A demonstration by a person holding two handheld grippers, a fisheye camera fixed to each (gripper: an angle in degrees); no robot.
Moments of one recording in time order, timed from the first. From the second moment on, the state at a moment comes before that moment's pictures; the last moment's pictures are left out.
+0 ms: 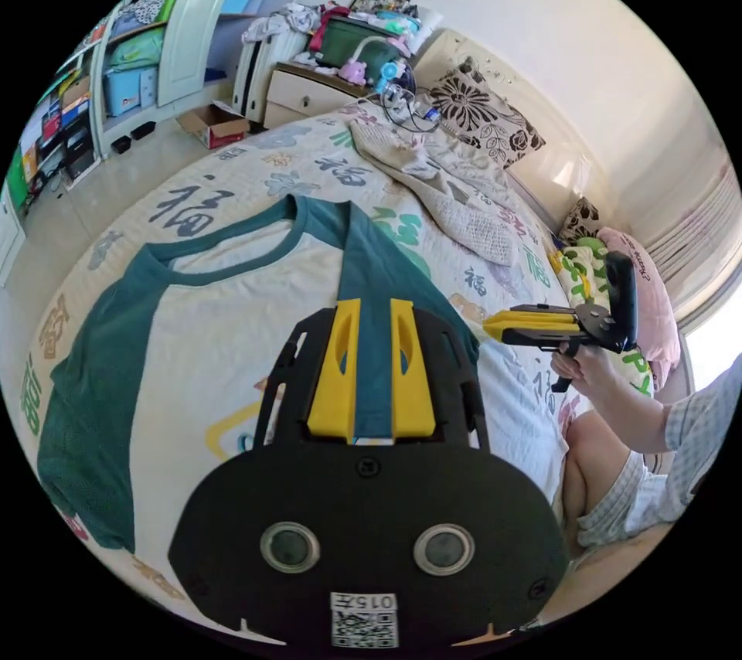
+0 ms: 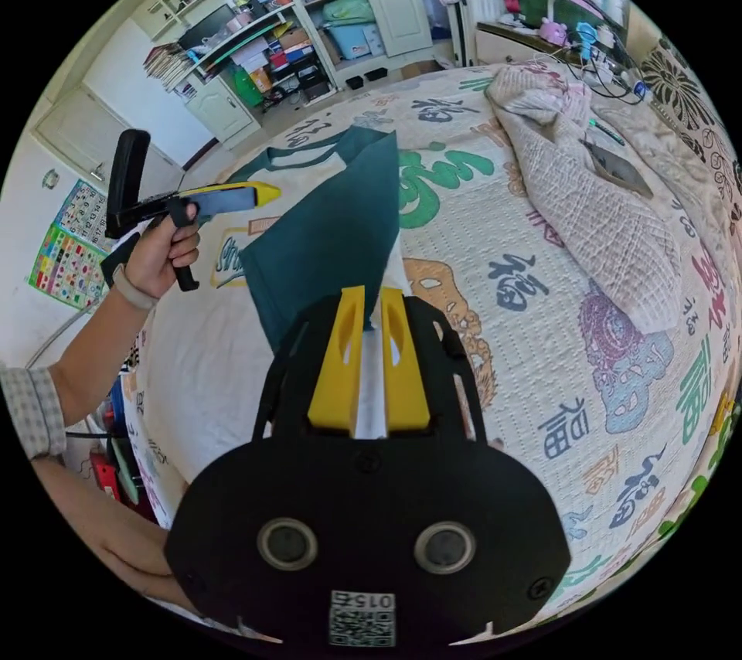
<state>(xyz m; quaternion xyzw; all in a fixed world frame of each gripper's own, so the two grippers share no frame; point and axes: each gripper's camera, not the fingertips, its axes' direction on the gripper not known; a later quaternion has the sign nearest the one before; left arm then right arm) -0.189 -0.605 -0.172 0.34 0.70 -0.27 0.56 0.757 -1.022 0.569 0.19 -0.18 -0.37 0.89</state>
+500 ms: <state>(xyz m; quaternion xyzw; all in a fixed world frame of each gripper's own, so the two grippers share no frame) -0.147 -0.519 -0.149 0.30 0.68 -0.26 0.61 0.657 -0.955 0.579 0.15 -0.18 -0.47 0.85</state>
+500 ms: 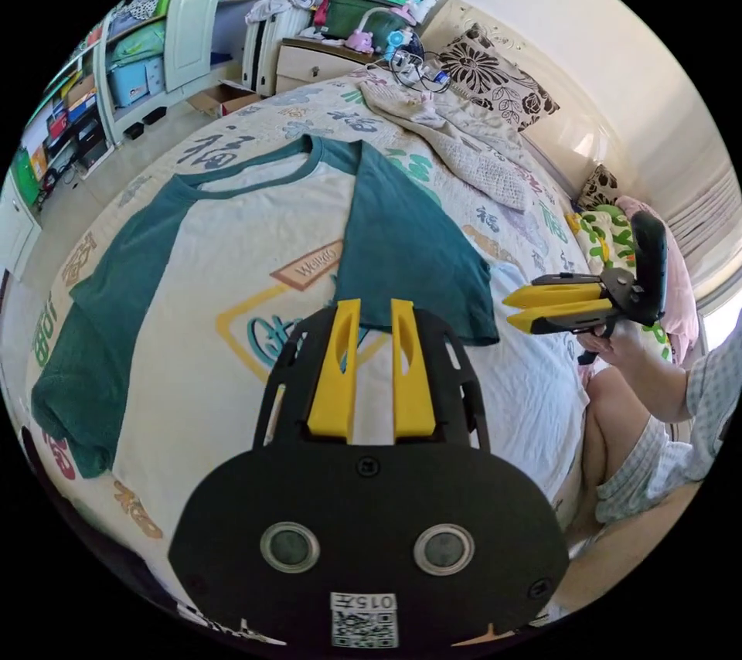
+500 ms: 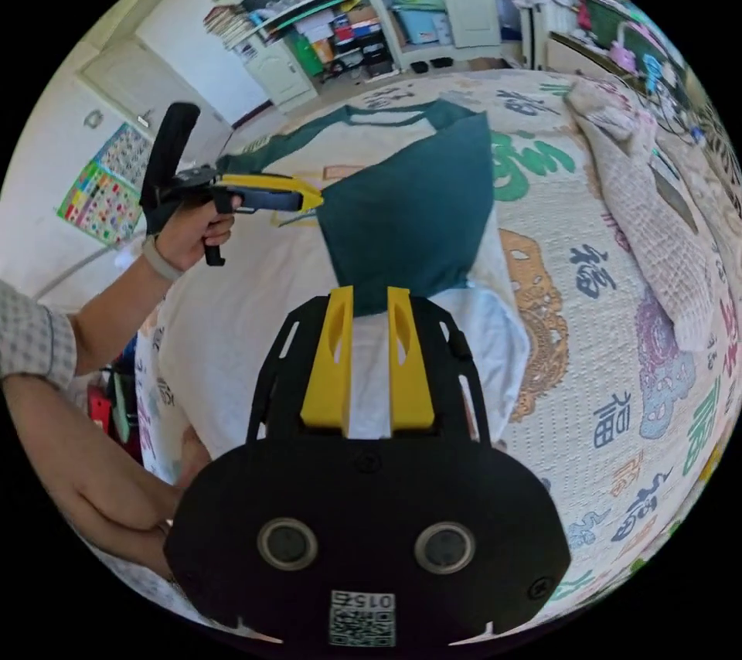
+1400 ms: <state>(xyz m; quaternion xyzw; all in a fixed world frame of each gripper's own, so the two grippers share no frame) -0.083 -0.221 0.072 0.15 0.61 -0.63 0.46 0.349 -0.923 0.501 0.15 -0.21 -0.59 0.76</state>
